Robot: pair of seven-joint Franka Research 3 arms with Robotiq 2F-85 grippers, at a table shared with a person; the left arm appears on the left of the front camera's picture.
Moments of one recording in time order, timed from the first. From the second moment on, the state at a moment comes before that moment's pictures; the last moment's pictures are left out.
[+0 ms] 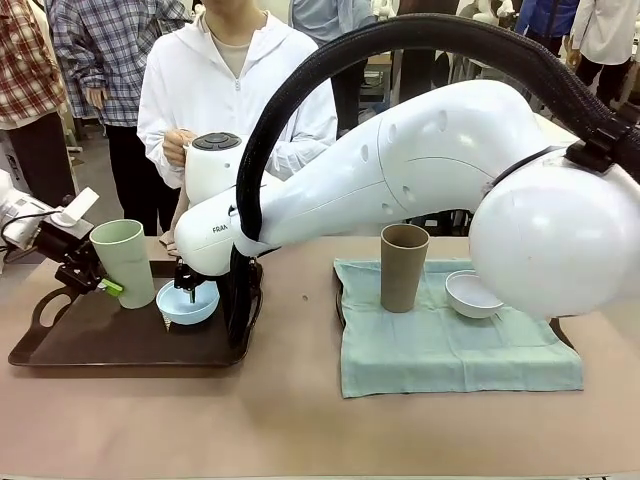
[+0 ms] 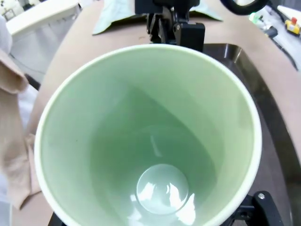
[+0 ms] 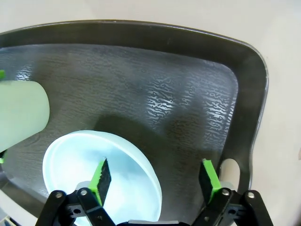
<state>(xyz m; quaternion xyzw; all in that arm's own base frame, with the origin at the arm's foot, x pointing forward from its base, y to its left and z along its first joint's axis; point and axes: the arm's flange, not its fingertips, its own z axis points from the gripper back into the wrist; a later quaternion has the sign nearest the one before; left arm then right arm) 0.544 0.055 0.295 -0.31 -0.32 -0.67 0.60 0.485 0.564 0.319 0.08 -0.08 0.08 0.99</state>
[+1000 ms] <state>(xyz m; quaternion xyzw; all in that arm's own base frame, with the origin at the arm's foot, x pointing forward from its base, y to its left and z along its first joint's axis) 0.544 0.059 0.294 -0.32 -0.32 -0.66 0.60 0.490 0.565 0.331 0.10 -0.09 0.08 0.99</state>
